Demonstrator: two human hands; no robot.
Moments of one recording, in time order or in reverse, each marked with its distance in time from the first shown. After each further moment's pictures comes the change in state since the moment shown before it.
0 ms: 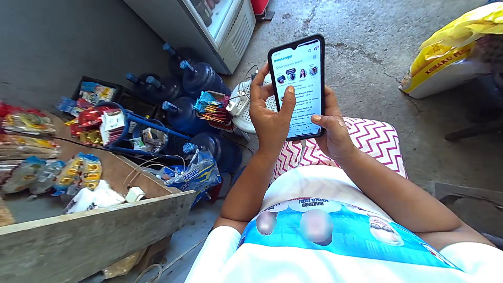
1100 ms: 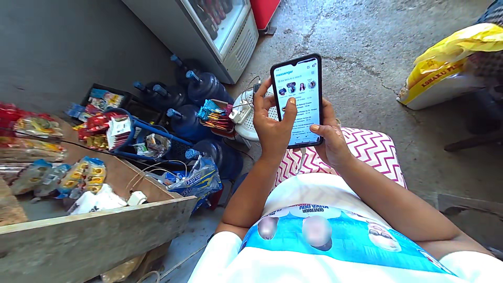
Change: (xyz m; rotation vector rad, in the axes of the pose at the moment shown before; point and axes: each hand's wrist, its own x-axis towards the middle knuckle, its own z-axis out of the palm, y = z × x) left_hand -0.002 0.001 0.001 0.007 0.009 -0.028; right_hand -0.001 0.002 -0.001 0.003 0.000 0.001
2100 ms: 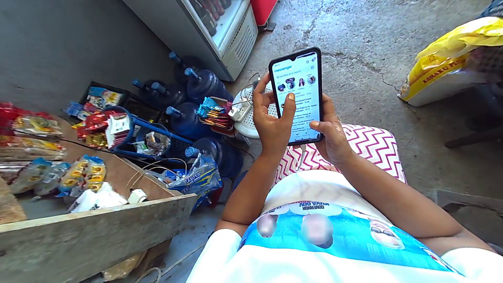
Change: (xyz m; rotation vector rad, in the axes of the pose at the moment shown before) left_hand 0.000 -0.002 0.001 -0.018 -0.004 0.010; right_hand 0.001 -0.002 0.000 -0.003 -0.012 0.004
